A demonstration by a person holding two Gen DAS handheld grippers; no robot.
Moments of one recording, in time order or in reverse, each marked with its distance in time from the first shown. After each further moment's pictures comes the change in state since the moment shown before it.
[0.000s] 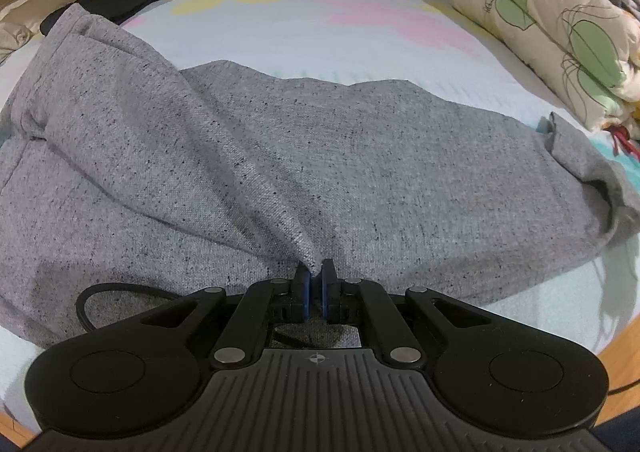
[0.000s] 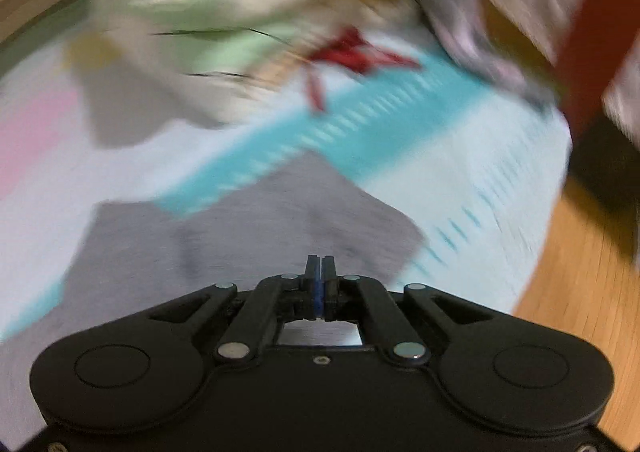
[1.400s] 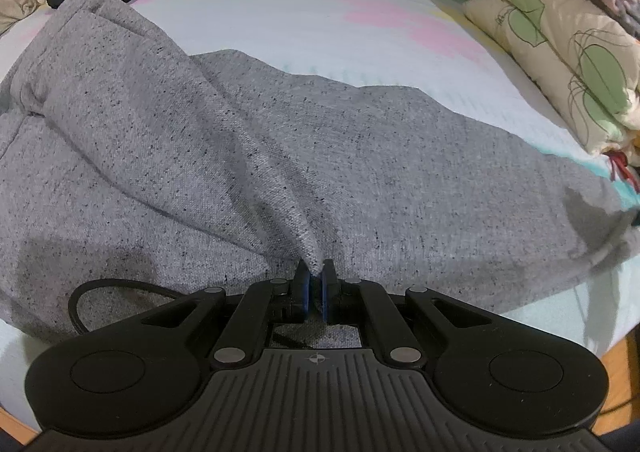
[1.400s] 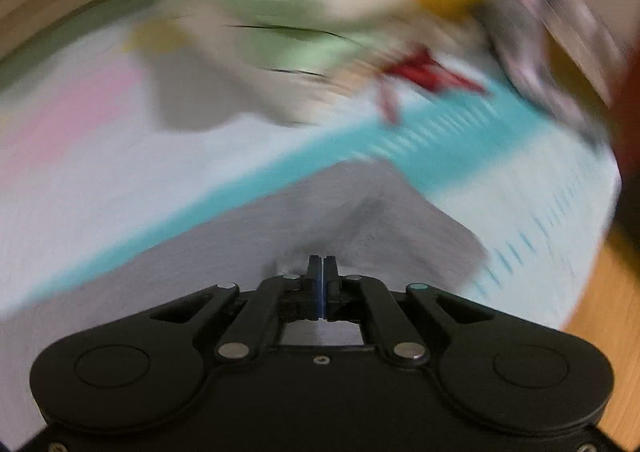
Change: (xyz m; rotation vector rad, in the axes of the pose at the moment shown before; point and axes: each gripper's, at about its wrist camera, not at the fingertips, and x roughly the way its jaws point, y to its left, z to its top) left arm 0.000 0.014 0.007 -0.085 0.023 -0.038; right arm -0.015 0.019 -0.014 -0.115 -0.056 0.116
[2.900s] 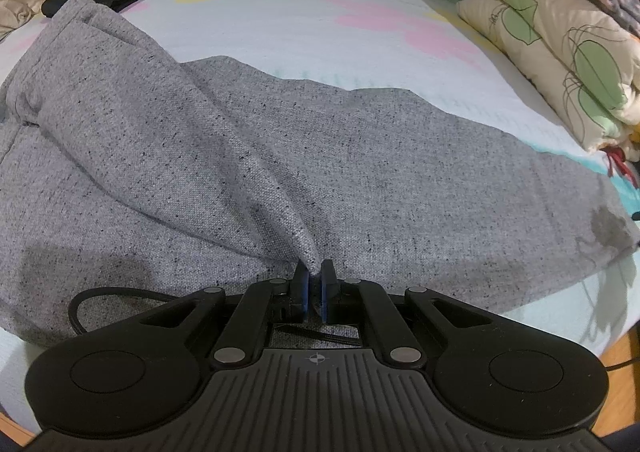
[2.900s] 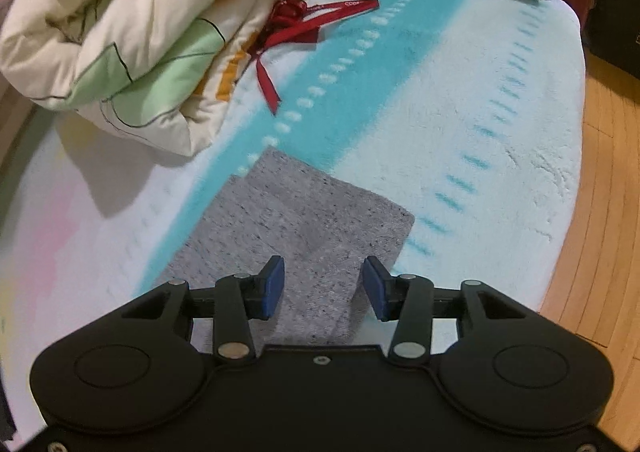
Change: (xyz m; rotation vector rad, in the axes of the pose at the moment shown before) left arm -0.001 -0.005 -0.004 0.030 -0.013 -0.002; right arm 0.017 -0.091 0.003 0.401 0.111 0.101
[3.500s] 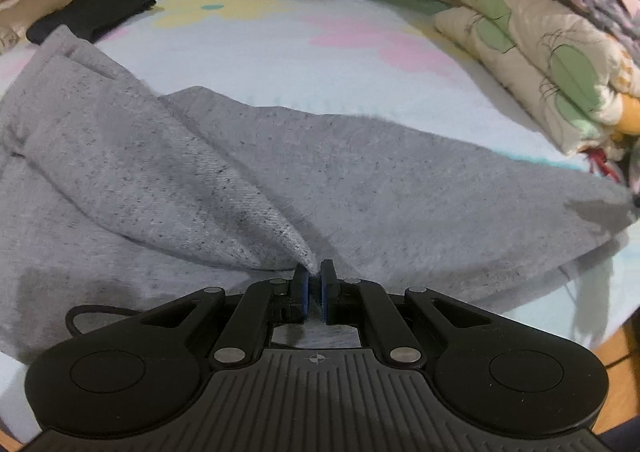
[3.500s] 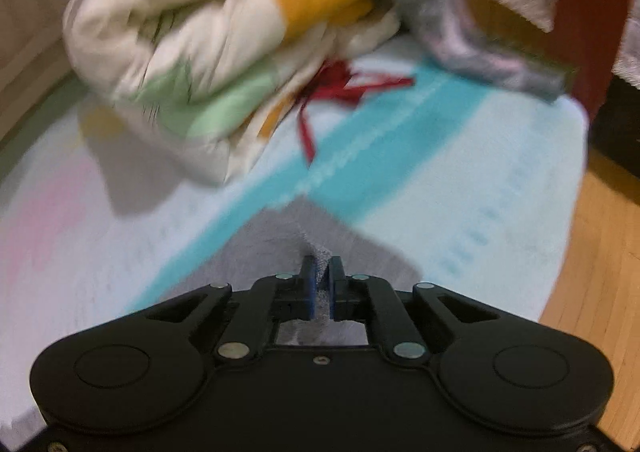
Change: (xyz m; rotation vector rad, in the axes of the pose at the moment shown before) left arm -0.010 -0.013 0.003 0.034 -0.056 -0.055; right arm -0.039 0.033 -0.002 -0.176 -0.196 -0.049
